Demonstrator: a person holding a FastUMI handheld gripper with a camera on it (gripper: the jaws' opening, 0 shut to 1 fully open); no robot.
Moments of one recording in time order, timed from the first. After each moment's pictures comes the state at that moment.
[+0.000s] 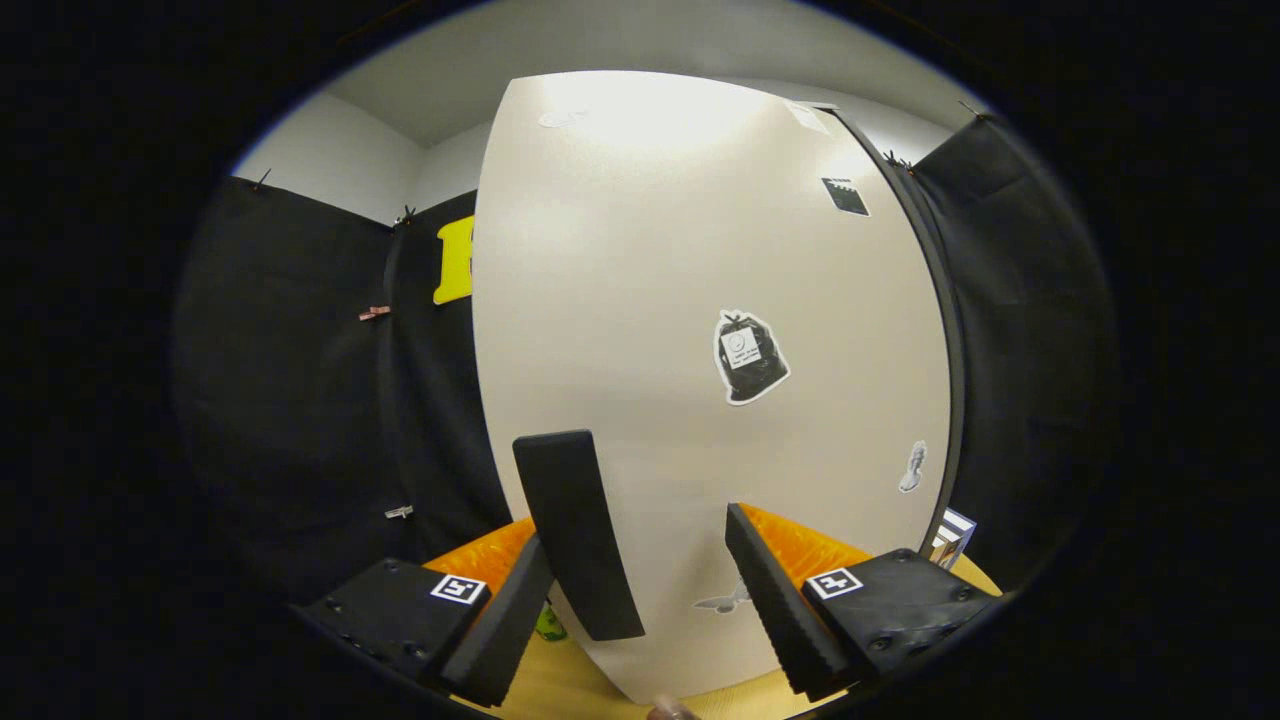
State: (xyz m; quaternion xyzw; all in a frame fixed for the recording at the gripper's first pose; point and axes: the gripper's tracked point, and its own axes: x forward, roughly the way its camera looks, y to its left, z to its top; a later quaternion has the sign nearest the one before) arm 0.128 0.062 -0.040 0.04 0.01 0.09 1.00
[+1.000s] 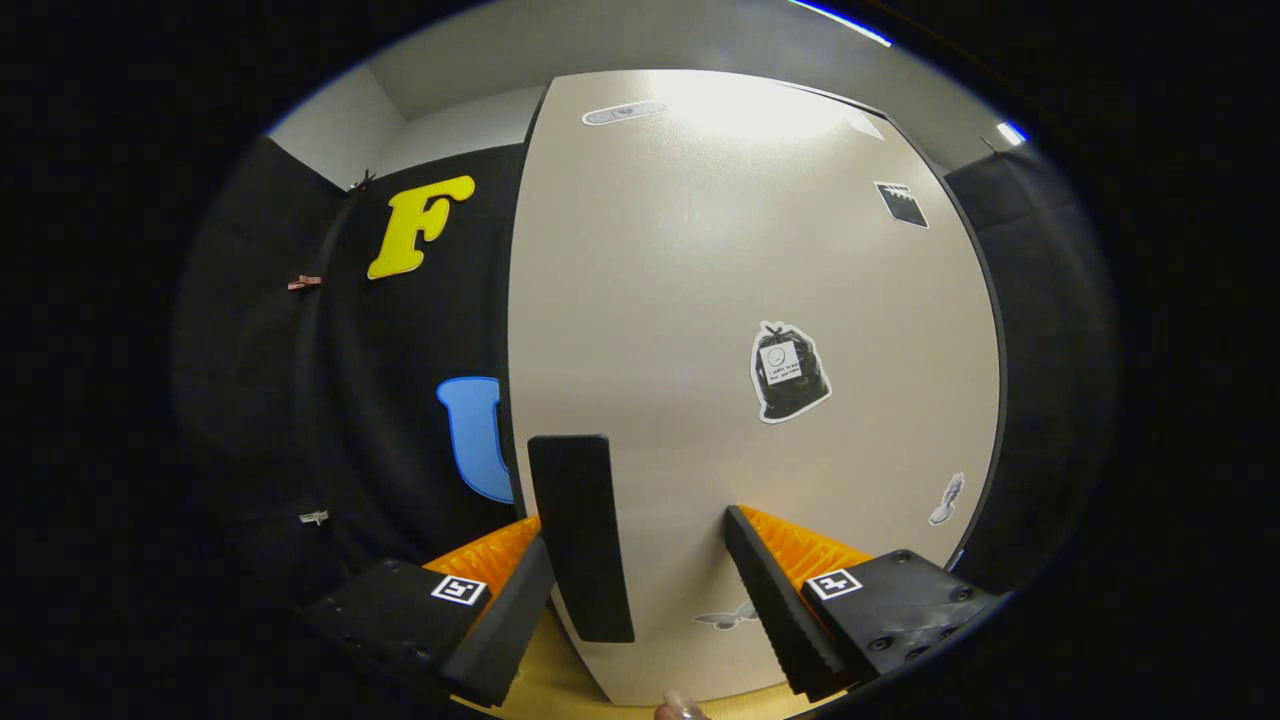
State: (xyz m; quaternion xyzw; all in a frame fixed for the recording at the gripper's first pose) arm 0.231 0.084 -0.048 -0.01 -0.01 -0.02 1.00
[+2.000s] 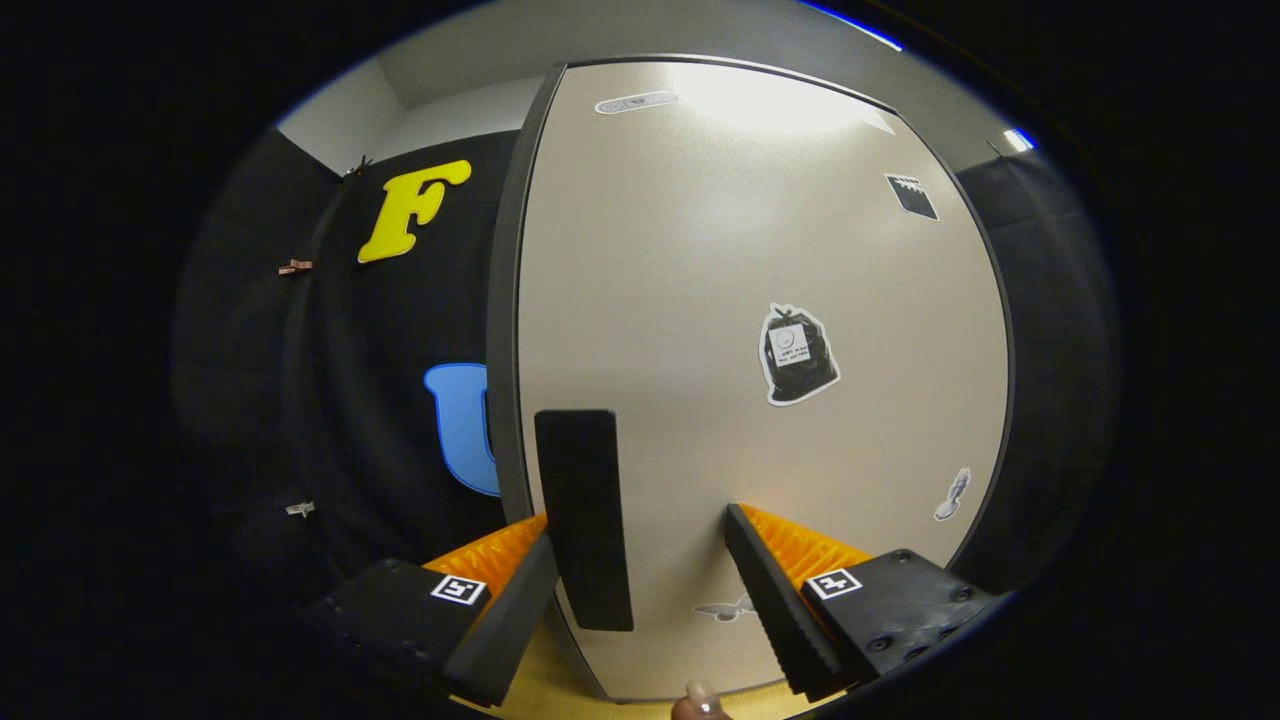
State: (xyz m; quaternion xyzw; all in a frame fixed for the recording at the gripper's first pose) arm 0.235 0.087 -0.063 -0.01 0.00 -0.02 1.00
